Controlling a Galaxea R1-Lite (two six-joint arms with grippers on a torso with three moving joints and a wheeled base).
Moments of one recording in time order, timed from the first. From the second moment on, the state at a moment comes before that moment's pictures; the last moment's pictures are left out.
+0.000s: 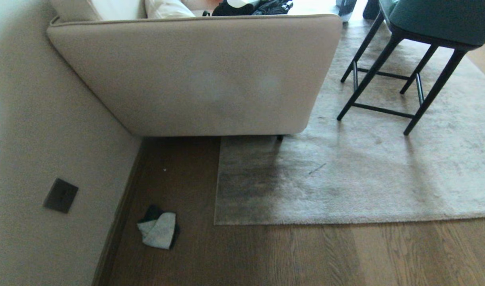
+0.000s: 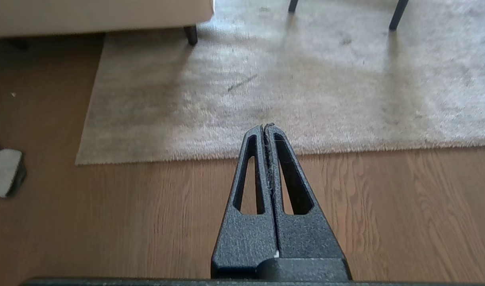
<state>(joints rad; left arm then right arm) 0.00 0.00 0.00 -0.01 0.02 -0.06 0.00 0.00 0.00 0.00 -0.02 0.02</state>
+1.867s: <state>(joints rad) 0.00 0.00 0.00 -0.01 0.02 -0.06 0.00 0.00 0.00 0.00 -0.02 0.02</state>
